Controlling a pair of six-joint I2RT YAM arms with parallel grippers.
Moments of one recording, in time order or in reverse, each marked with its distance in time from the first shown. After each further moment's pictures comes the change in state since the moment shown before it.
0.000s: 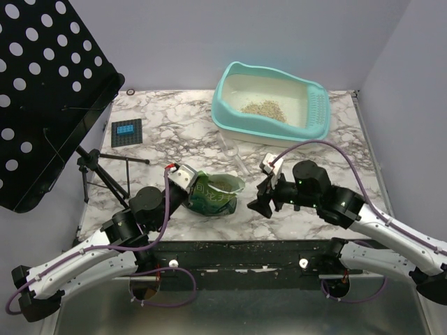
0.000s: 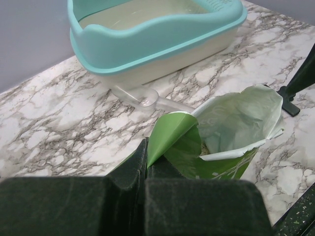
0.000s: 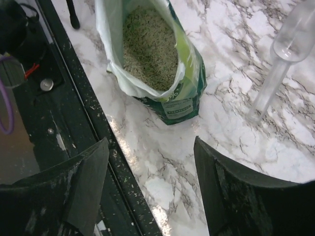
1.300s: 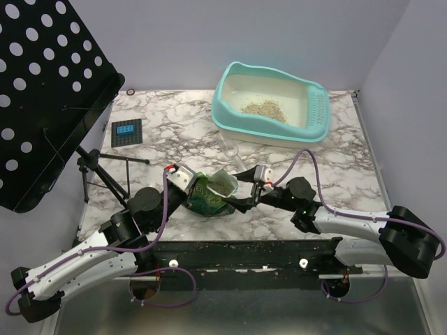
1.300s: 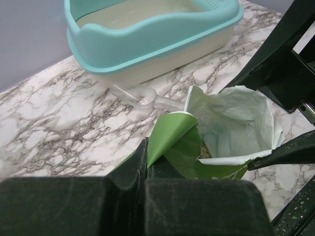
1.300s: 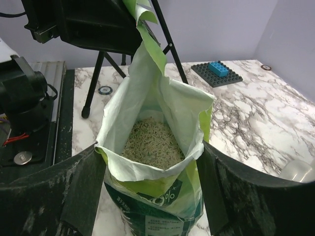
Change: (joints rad) left arm 0.000 -0.019 0.000 -0.023 0.017 0.001; right arm 0.000 0.307 -0.466 1.390 -0.208 -0.119
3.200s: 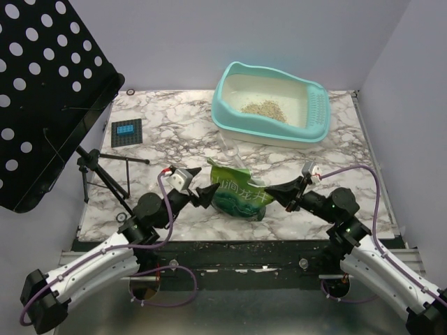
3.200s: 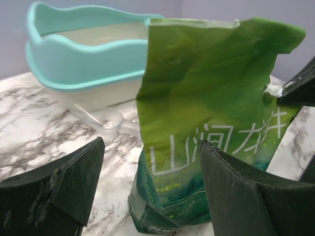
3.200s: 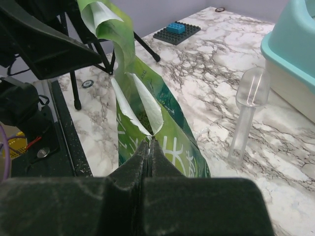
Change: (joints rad) left arm 0.109 -0.016 -0.315 0.517 0.186 -0.135; right arm -0.327 -0.703 -0.144 -0.634 -0.030 0.292
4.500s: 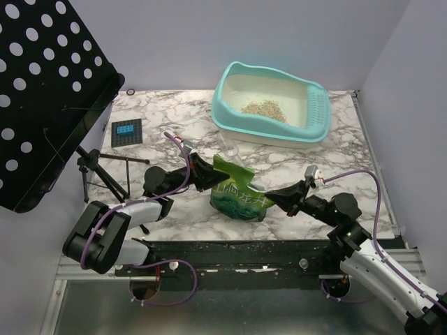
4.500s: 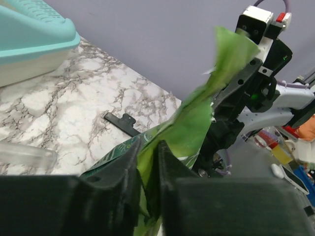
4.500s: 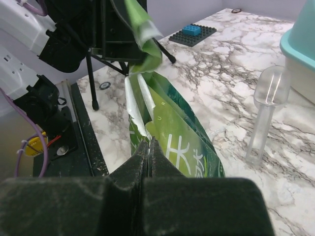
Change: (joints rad) left arm 0.453 0.827 0.074 0.938 1.004 -0.717; right arm -0.005 -0.068 -0.053 0.026 -0.053 0.073
